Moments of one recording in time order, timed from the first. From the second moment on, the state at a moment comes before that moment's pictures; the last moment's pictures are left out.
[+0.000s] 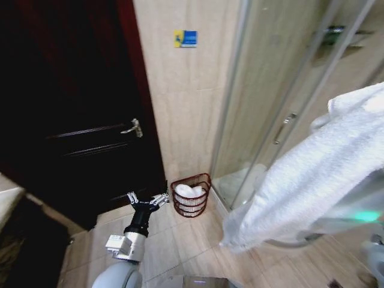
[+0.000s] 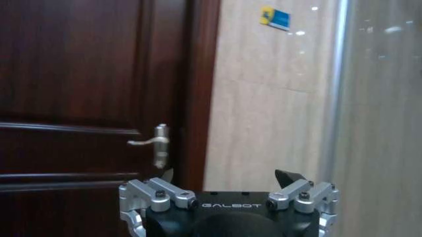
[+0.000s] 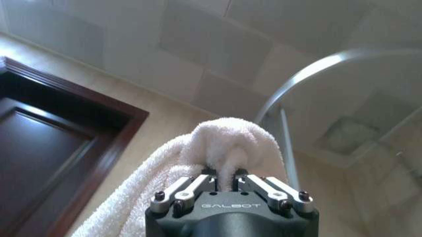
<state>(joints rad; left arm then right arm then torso) 1.87 -1.61 -0.44 -2.48 0.01 0.03 0.05 -1.56 1.26 1.27 2.47 0.75 0.46 -0.26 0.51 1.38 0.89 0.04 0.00</state>
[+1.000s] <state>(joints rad) 1.87 -1.61 -0.44 -2.48 0.01 0.03 0.05 -1.56 1.27 1.23 2.47 0.75 0.46 -0.28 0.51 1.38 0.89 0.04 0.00</state>
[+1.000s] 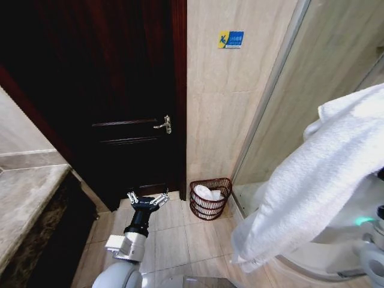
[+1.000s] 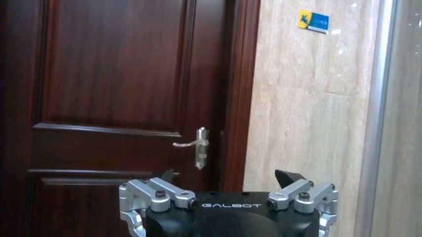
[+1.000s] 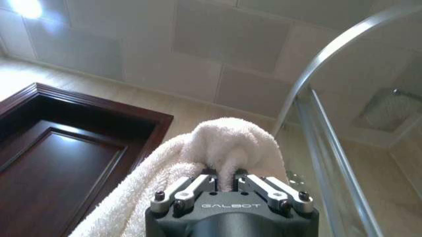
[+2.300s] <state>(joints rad) 1.87 -1.61 -0.44 -2.48 0.01 0.03 0.05 -1.56 1.28 1.18 2.47 0.75 0.50 -0.32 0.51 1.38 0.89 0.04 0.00</state>
